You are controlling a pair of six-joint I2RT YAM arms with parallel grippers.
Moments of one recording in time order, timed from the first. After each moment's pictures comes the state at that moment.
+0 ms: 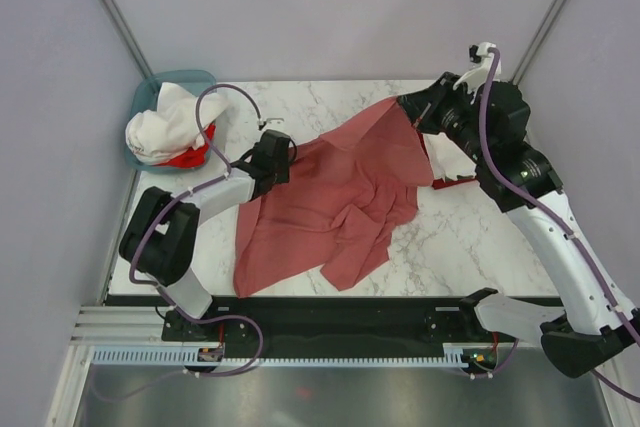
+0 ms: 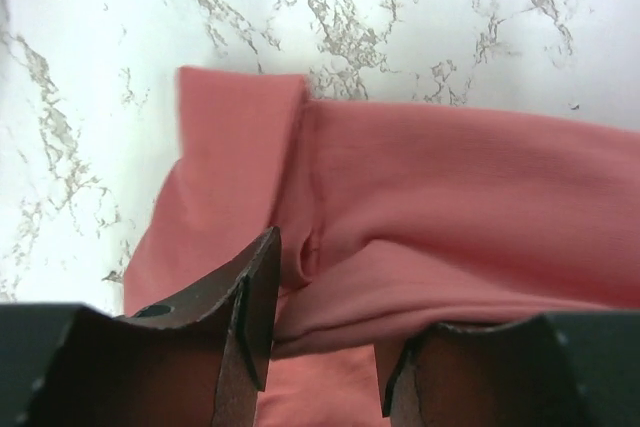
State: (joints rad) left arm -0.49 1.66 1.00 -0.13 -0.39 -0.32; right arm 0.44 1.13 1.42 -0.40 -0.01 0.61
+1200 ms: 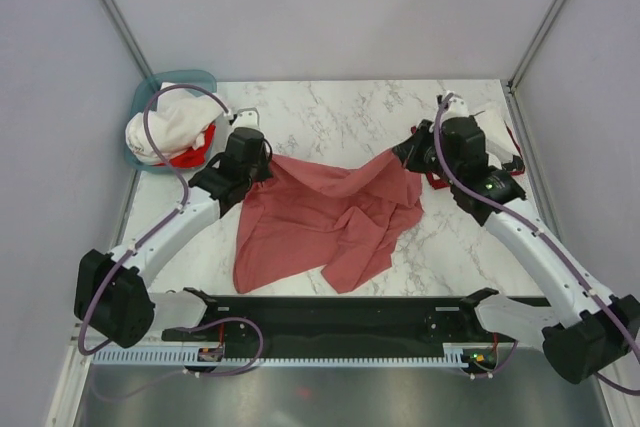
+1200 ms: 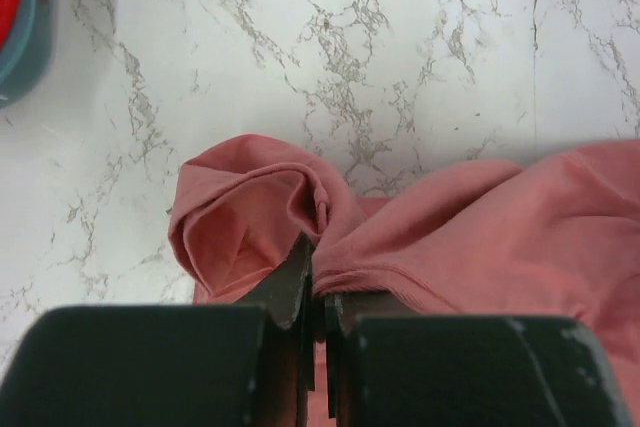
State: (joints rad) left arm -0.48 1.28 0.97 -0.32 -0.36 -0.39; right arm 0.43 1.09 1.09 -0.37 0.01 0.58
